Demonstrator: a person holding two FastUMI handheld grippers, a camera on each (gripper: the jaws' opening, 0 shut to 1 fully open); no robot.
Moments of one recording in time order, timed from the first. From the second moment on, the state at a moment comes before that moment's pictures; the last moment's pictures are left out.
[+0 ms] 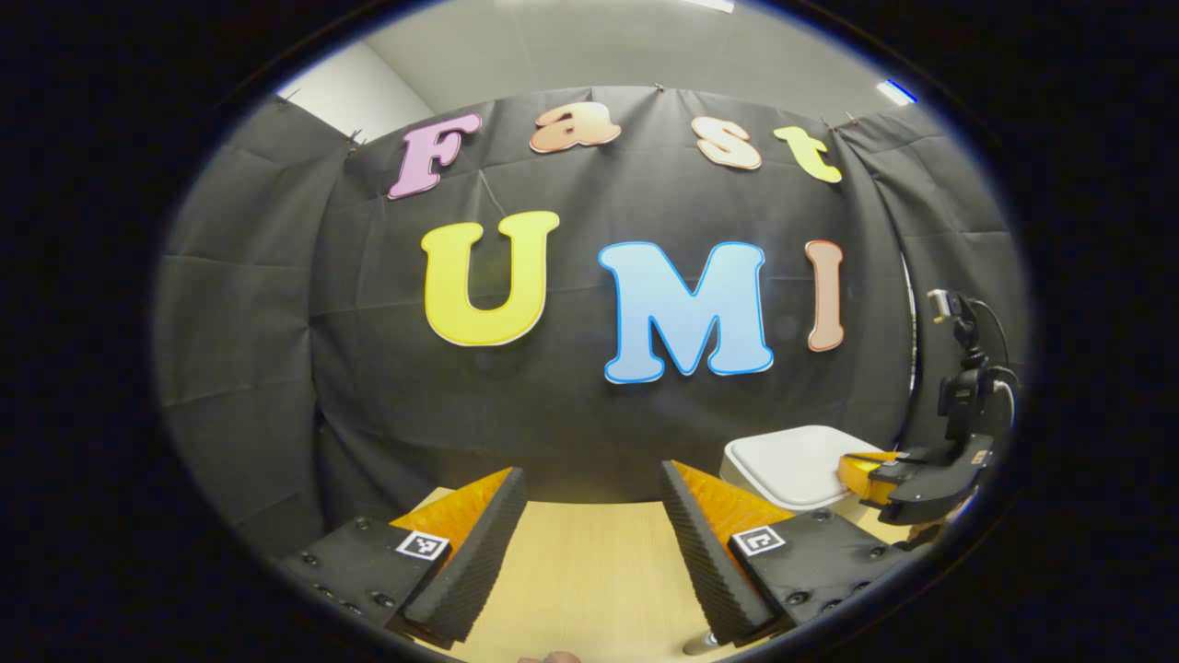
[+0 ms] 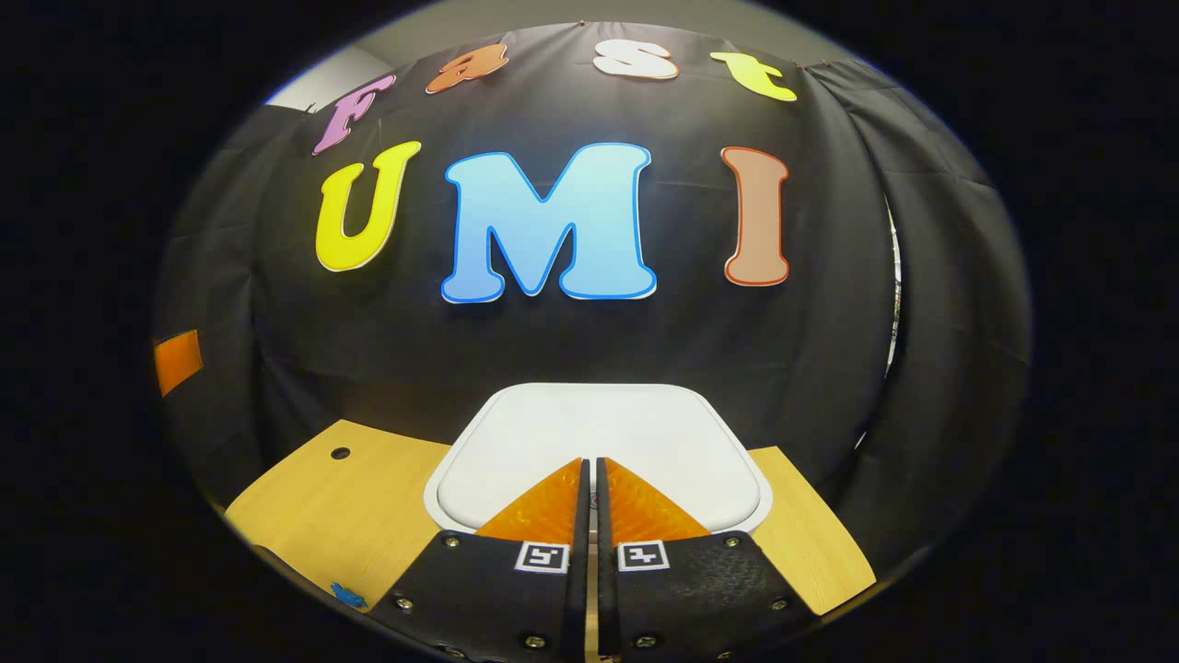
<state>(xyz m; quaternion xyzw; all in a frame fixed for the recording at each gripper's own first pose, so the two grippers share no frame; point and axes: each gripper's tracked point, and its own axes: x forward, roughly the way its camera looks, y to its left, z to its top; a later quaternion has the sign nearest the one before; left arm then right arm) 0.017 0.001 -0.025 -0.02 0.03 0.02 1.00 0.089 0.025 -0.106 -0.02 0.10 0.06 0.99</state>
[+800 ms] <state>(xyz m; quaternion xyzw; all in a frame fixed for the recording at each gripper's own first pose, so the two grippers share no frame) 0.009 0.007 -0.025 -0.03 0.03 0.02 1.00 0.068 0.022 -0.073 -0.02 0.06 0.06 1.00</state>
